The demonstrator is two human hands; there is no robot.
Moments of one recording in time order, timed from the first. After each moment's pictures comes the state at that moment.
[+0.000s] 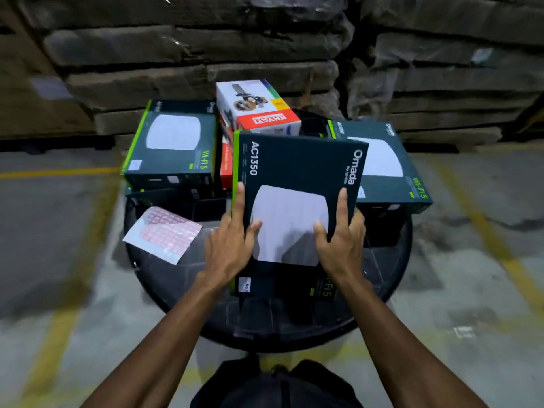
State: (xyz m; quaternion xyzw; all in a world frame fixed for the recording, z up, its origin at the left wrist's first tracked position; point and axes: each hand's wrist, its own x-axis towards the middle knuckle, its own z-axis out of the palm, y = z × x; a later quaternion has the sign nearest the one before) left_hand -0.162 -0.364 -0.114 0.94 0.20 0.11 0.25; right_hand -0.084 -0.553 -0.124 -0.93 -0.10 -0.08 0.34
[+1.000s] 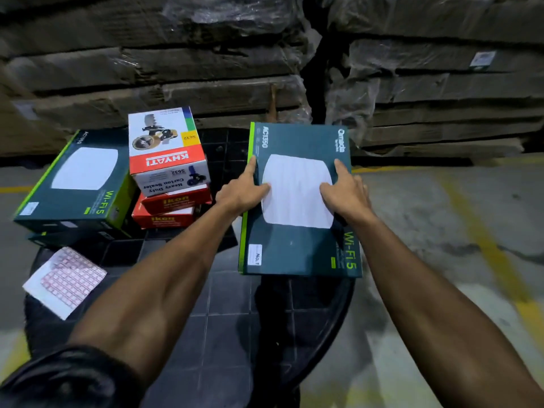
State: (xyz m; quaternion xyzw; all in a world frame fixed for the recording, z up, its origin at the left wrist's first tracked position) left_hand 0.174 -0.500 -0.077 0.91 0.29 -0.07 0.29; right_hand 0.253 -0.699 -0.076 -0.95 -0.06 0.12 0.29
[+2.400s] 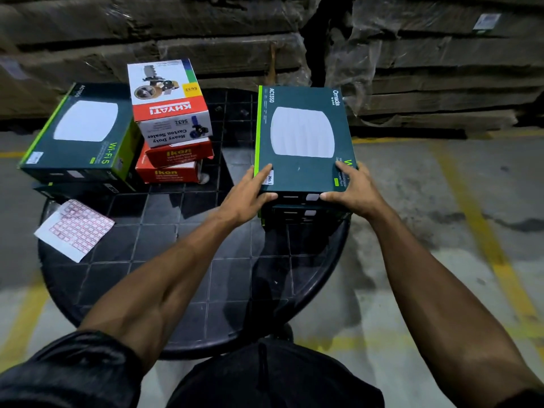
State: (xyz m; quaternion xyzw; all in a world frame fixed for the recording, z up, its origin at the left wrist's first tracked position) left_hand 0.079 -0.531 -0.154 0.94 0.11 -0.01 0.33; right_hand 0.201 -0.773 -0.130 -0.91 -0.17 0.15 0.34
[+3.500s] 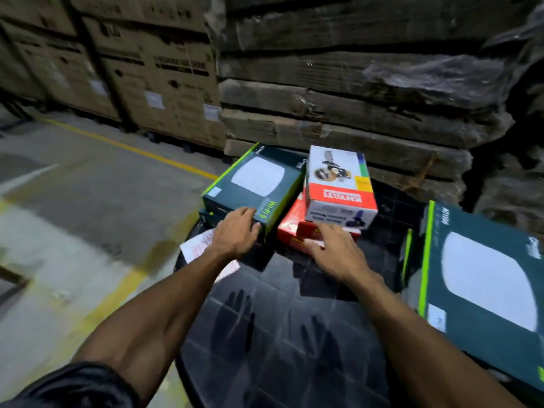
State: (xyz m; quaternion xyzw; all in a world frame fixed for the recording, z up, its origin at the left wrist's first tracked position) left_hand -0.063 -0.262 -0.107 0.90 0.39 0.10 0.14; right_hand 0.095 -0.442 -0.086 -0.85 -0.46 0.15 0.19
